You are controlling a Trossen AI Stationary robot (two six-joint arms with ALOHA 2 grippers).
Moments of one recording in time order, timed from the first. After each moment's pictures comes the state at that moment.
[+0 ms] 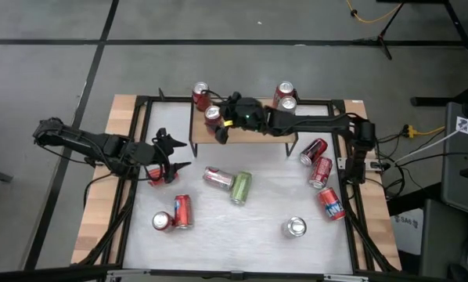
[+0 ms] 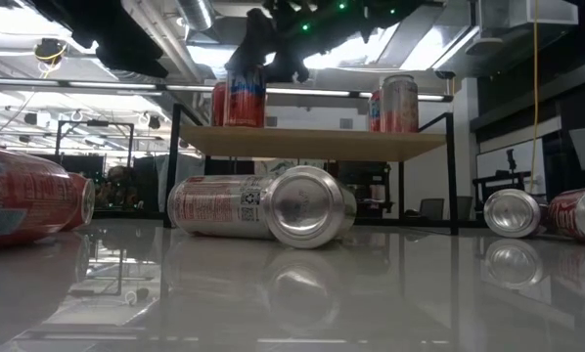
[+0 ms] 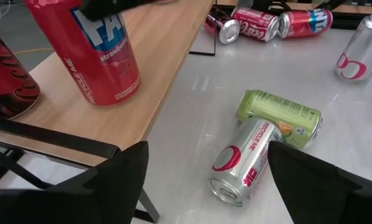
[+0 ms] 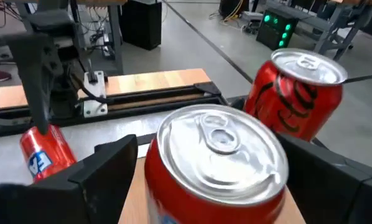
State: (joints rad) left arm -0.23 0.74 0.64 -0.45 -0.51 -0.26; right arm -0.20 1.88 1.53 0.06 0.14 -0.05
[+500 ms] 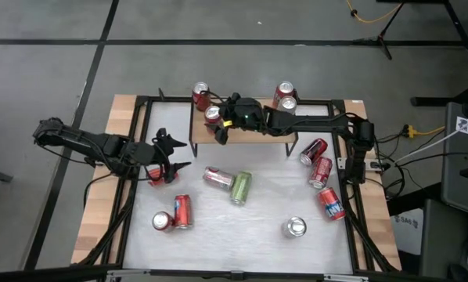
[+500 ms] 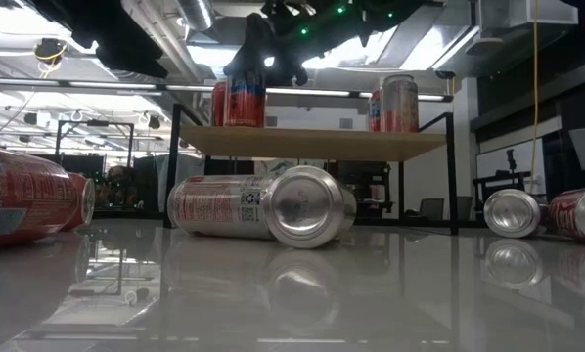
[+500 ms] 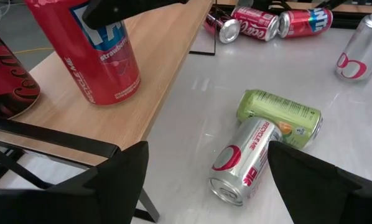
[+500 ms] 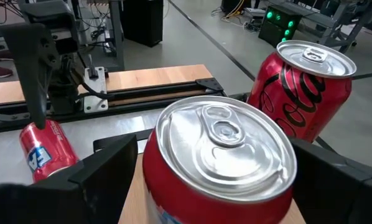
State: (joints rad) left arm -0.23 0.74 0.64 -0.45 -0.51 -0.26; right arm -0.20 1.88 1.53 0.05 0.12 -0.05
